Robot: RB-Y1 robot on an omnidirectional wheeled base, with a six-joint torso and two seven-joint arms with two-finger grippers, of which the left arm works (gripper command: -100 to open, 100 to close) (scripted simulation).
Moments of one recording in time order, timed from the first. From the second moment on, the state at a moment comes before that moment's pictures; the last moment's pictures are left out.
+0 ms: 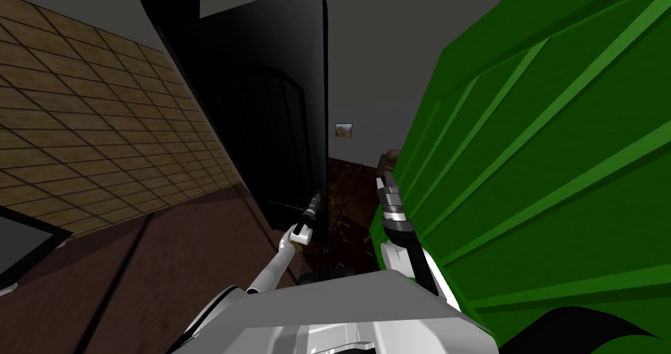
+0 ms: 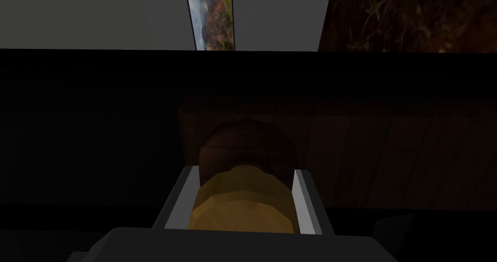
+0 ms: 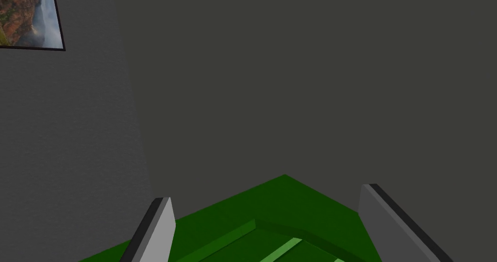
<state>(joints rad) -0.31 0.05 -0.27 -0.91 0.13 -0.40 -0.01</state>
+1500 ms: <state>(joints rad) -0.35 0.05 -0.25 -0.87 0.19 -0.39 -0.04</state>
